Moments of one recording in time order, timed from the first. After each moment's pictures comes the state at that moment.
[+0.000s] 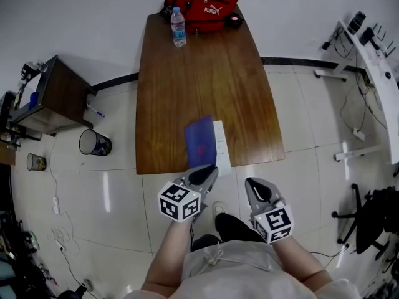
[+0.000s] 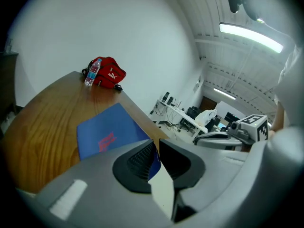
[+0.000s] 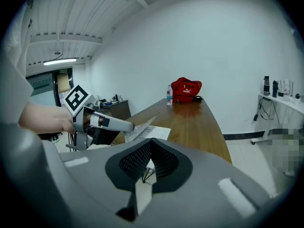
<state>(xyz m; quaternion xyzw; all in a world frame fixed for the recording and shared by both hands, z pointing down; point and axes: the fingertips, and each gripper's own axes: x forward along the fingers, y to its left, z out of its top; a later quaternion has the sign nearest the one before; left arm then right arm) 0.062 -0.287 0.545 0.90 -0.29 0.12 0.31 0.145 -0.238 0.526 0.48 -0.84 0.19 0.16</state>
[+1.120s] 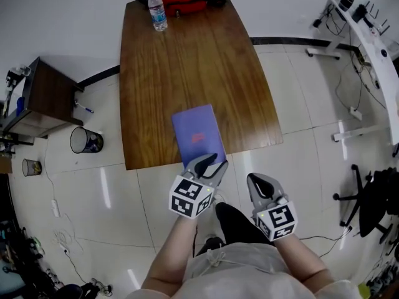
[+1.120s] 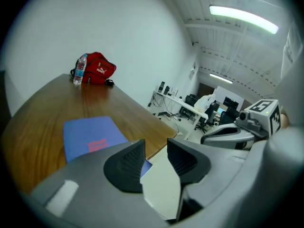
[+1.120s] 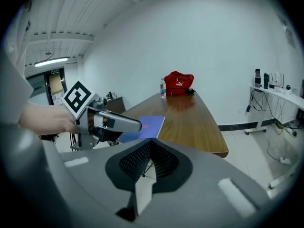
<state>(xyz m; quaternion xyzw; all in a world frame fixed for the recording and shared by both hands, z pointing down) 0.113 -0.270 0.586 0.90 -0.27 0.19 0.27 0.175 -0.208 0.566 0.51 -0.81 0.22 0.17</state>
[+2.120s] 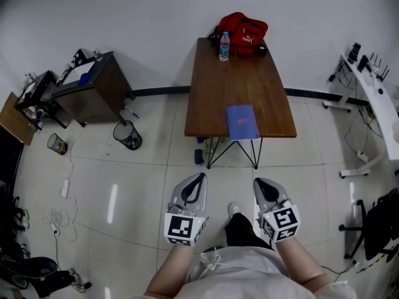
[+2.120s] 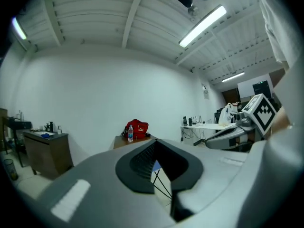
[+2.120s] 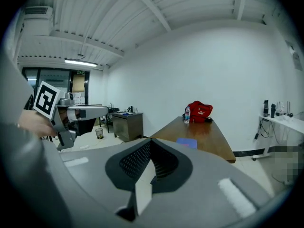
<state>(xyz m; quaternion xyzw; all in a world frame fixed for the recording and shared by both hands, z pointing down) -0.119 0.002 0.381 0.86 -0.51 0.05 0.01 0.032 0.006 0.429 0.47 -0.87 0.09 0.11</state>
